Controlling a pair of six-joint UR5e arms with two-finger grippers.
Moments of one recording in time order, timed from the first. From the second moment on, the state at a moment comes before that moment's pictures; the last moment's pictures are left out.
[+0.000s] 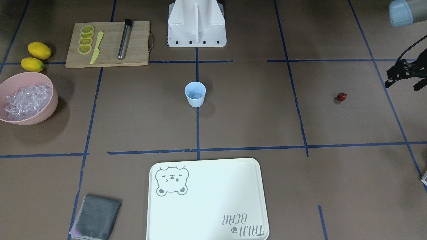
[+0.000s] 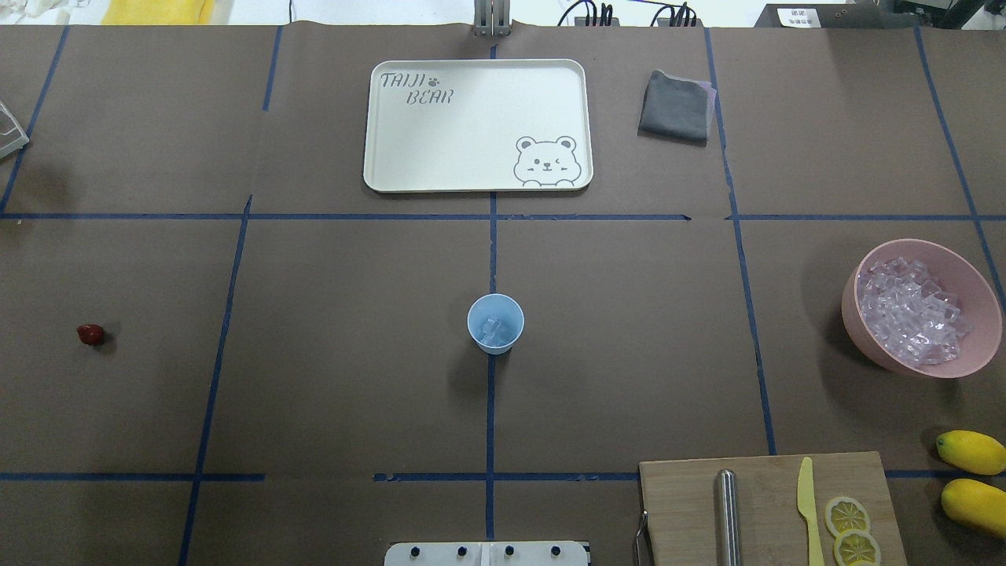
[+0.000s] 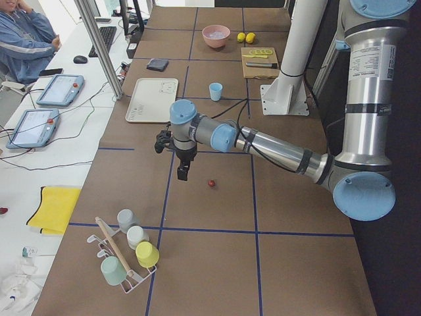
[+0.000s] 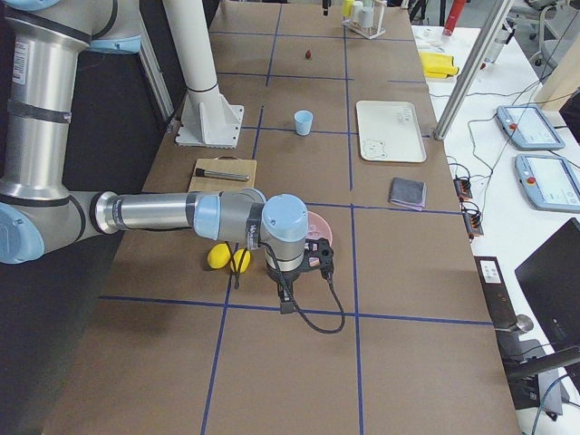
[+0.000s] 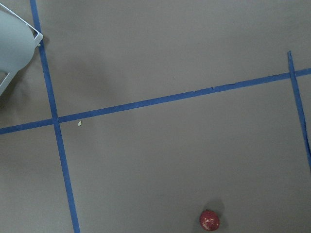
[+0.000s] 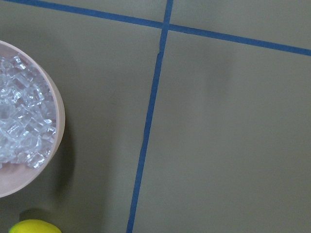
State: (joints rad) left arm -1.24 -1.52 -1.90 -1.71 -2.27 -0.35; right arm 1.64 -1.79 1.89 -1.75 2.31 -0.27
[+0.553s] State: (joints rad) left arm -1.00 -1.43 -1.81 -2.09 -2.12 -0.70; right arm 1.64 -1.79 1.89 -1.75 2.31 -0.27
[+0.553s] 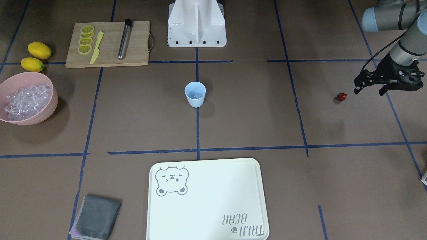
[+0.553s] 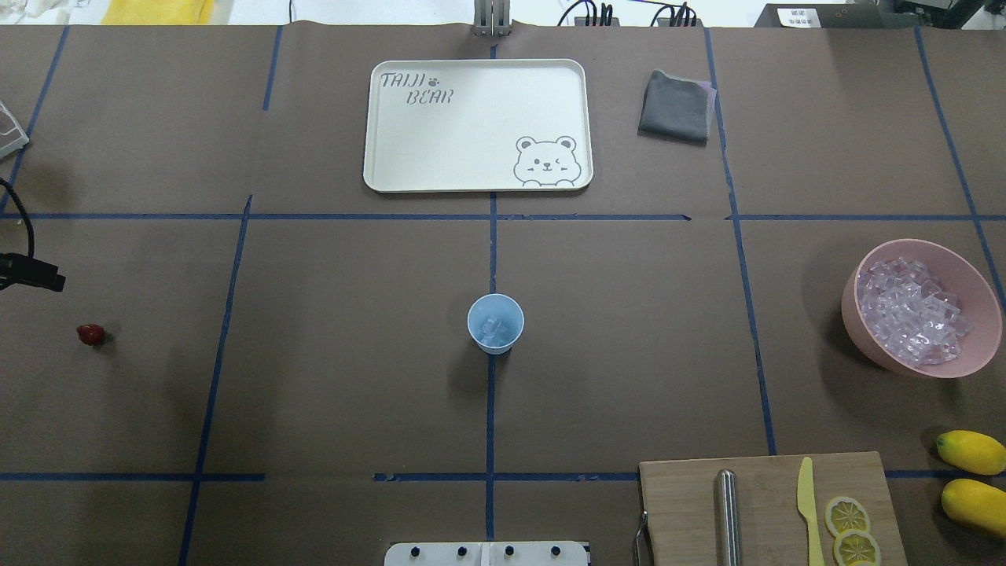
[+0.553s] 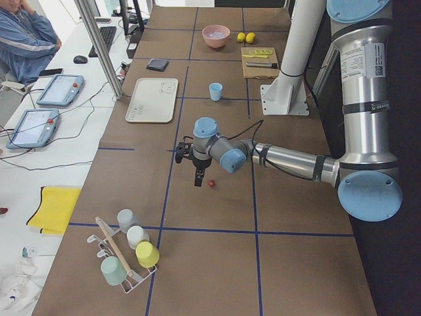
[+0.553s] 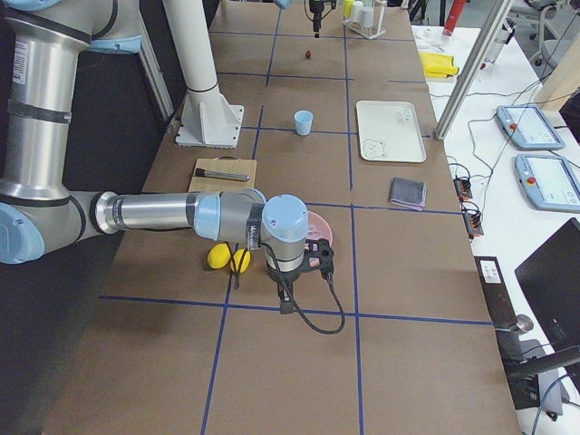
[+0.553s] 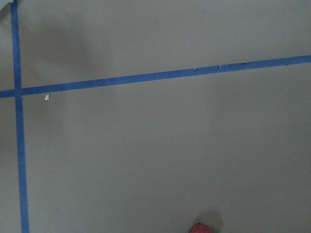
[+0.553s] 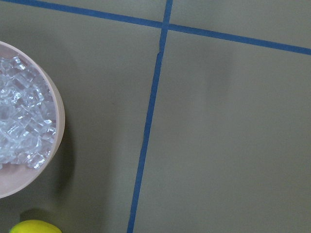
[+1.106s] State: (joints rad) left arm -0.88 -1.42 -1.72 -2.20 -2.11 -0.78; right arm 1.64 -1.80 1.89 -1.75 2.31 -0.26
